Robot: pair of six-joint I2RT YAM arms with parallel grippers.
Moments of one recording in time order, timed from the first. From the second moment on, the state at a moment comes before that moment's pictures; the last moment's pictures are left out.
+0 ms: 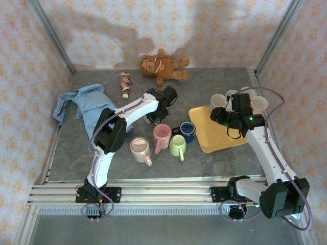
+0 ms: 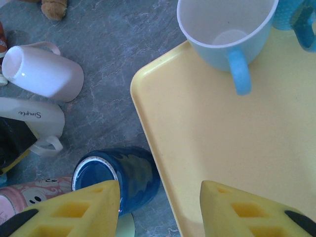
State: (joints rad) left arm -0.60 2.15 1.81 -1.10 -0.27 -1.16; right arm 0.13 1.12 0.99 -0.73 -0.19 0.46
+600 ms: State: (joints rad) left arm -0.60 2.14 1.85 -1.15 -0.29 -1.04; right arm 0.13 1.12 0.98 -0.71 -0.26 0.49
